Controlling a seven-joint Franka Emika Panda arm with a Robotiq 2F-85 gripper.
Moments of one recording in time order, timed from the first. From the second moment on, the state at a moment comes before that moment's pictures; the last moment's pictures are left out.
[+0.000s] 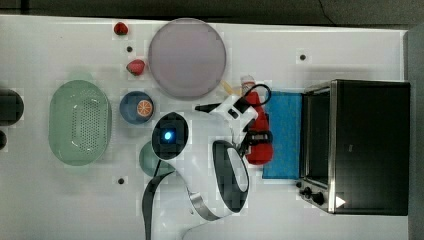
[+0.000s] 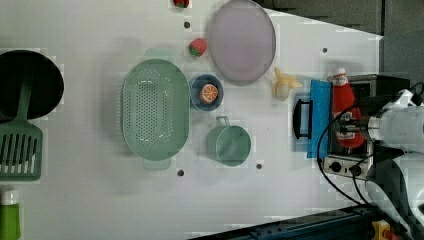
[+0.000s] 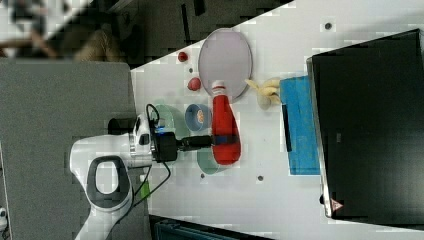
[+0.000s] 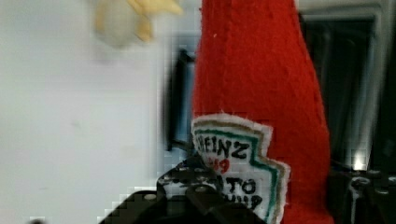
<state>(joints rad) 0.03 -0.06 0.01 -2.35 -0.65 0.56 -0.42</state>
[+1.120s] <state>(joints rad) -0.03 0.37 -0.21 -2.31 -1.11 0.75 0.05</state>
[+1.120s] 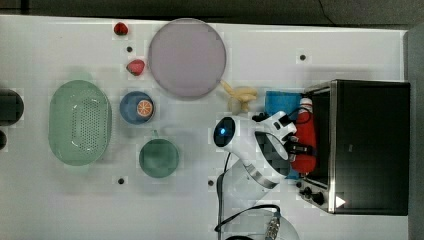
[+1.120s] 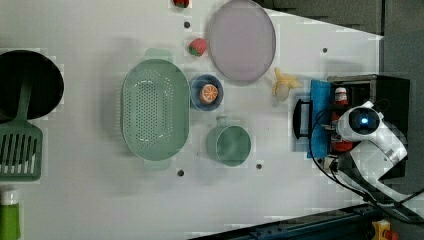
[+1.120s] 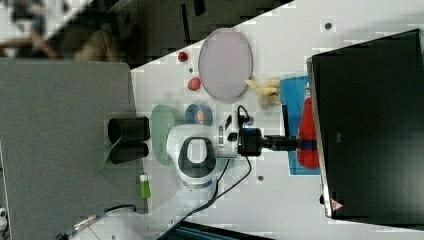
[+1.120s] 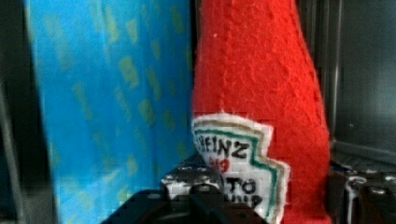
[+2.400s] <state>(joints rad) 0.00 0.37 -0.25 -2.27 -1.06 0.79 0.14</state>
